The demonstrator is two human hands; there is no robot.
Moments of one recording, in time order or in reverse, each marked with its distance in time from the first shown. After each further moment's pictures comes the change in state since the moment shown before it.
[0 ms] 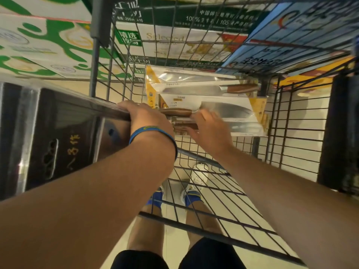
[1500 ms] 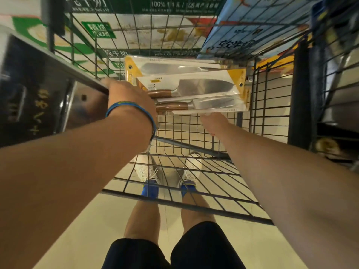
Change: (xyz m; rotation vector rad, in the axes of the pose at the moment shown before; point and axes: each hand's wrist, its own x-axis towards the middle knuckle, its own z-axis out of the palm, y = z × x) left_hand -0.005 0.005 -0.015 0.174 0.257 0.034; right_hand -0.011 0.065 0.026 0.596 -0.412 0.862
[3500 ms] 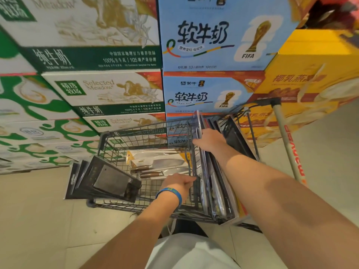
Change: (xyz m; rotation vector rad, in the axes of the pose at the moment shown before) left_hand -0.186 0.067 -0.221 -1.238 -0.138 0.185; right_hand -0.226 -0.023 -0.339 -0.300 0.321 -0.413
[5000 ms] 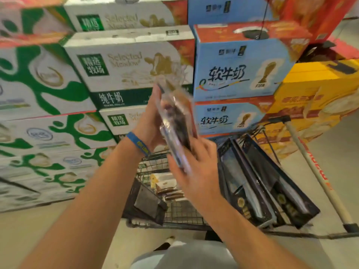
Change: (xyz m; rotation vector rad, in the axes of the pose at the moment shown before) left_hand -0.140 -0.017 -0.250 -1.170 0.168 0.653; right_hand -0.213 -0.187 0.000 0.446 1.200 -0.850
